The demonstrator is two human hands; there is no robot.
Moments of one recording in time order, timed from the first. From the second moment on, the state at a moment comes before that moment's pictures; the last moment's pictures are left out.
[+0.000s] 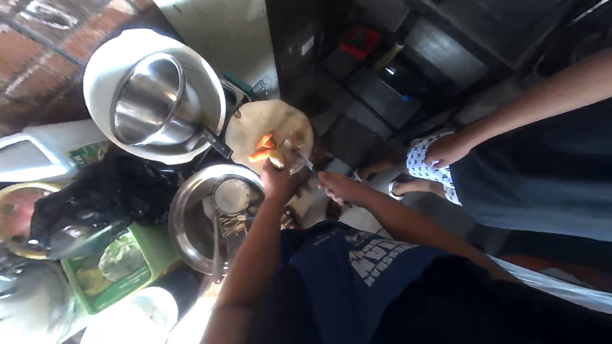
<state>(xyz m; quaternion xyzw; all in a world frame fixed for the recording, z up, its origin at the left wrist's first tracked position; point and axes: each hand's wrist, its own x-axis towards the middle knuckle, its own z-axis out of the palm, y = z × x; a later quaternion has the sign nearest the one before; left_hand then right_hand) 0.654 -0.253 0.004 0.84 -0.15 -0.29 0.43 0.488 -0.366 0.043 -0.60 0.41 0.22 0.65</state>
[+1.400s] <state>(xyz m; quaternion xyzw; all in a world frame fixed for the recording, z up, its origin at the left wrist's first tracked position) 0.641 -0.241 -0.005 0.85 -0.28 -0.25 0.37 0.518 -0.342 0.018 -0.79 0.41 0.25 0.37</state>
